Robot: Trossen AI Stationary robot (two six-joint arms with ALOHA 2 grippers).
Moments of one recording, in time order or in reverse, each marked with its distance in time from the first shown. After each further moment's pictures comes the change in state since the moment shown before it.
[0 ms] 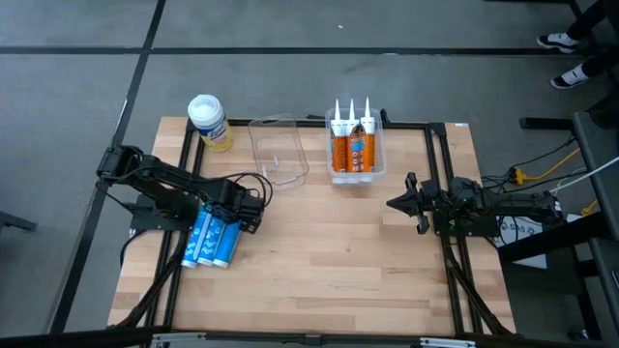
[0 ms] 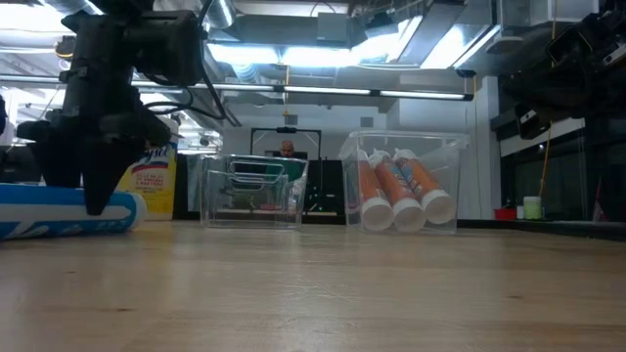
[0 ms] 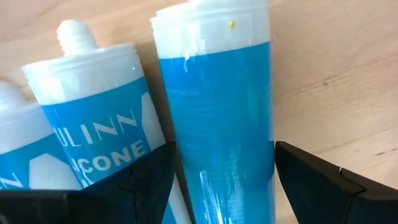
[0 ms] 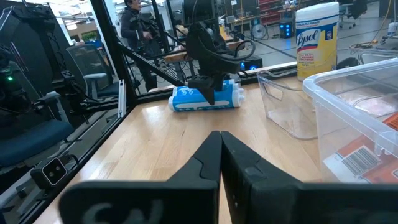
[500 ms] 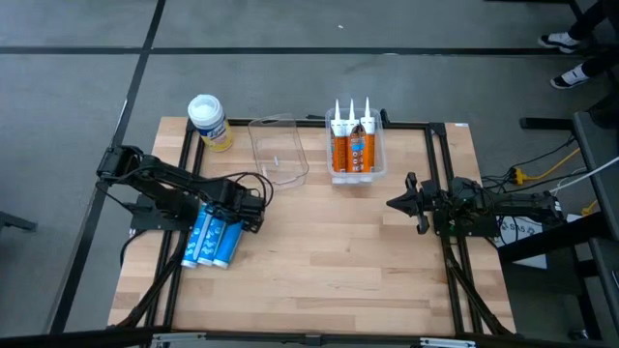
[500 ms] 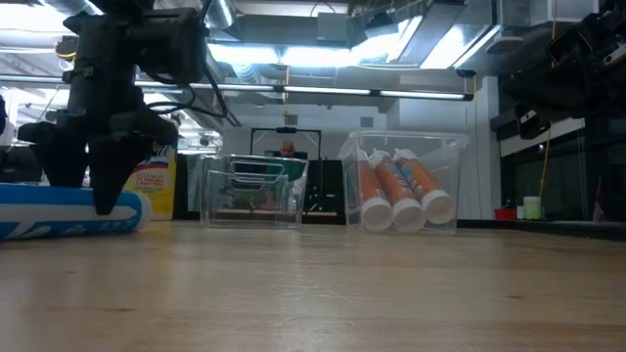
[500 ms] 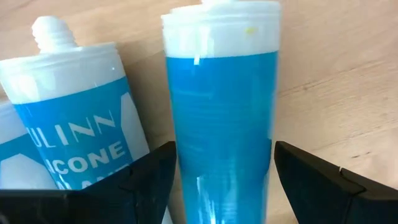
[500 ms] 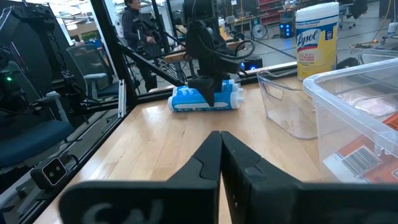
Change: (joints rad) left arm 0.000 0.000 0.000 0.039 0.010 -0.033; right arm 0.000 0.000 0.000 0.000 0.000 -0.001
